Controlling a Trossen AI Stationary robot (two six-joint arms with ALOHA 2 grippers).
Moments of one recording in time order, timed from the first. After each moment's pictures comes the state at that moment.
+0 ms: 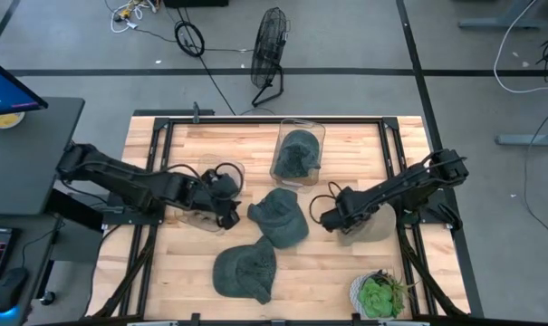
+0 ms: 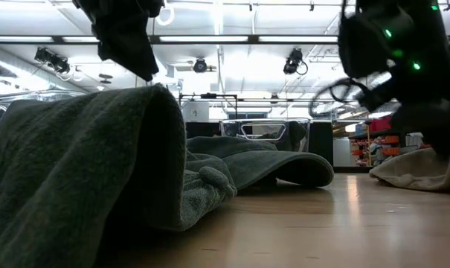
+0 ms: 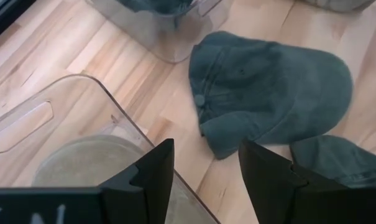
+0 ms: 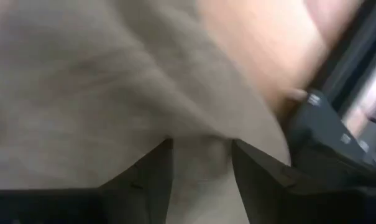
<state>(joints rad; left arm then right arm) -0.26 1.31 1.01 -0.67 -0.46 -0.64 0.29 1.66 0.94 -1.32 0.10 1.27</state>
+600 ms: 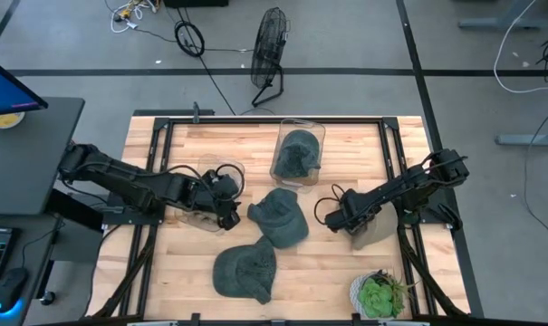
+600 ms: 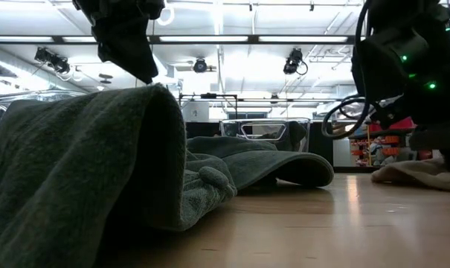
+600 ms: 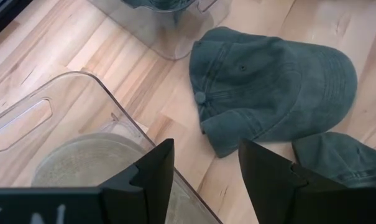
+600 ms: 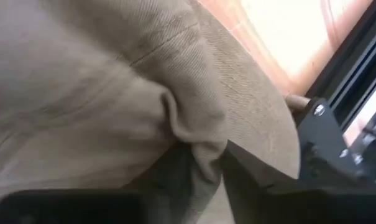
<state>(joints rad) -0.26 1.32 1.01 -0.68 -0.46 -0.64 0.29 1.66 0.82 -1.20 0.10 1.18</state>
